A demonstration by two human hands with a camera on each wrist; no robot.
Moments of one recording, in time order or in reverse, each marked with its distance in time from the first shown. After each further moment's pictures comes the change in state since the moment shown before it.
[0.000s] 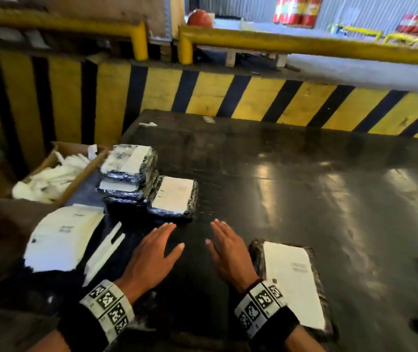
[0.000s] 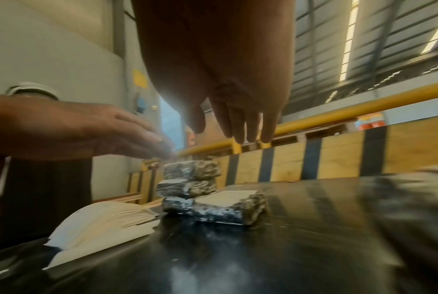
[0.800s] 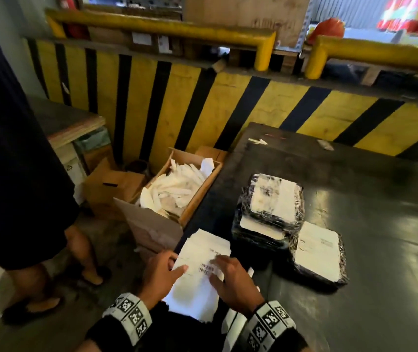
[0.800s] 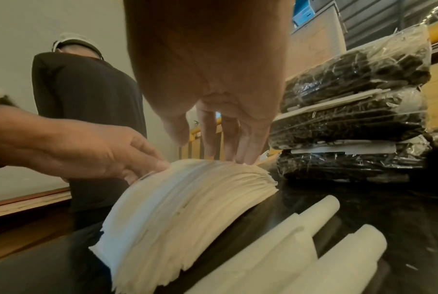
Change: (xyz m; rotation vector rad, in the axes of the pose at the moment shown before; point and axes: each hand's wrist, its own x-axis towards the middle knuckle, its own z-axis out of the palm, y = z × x) left_hand 0.047 -0.324 -0.141 -0.255 0.199 -0.433; right_hand 0.175 -0.208 0.232 0.045 -0.423 -0.195
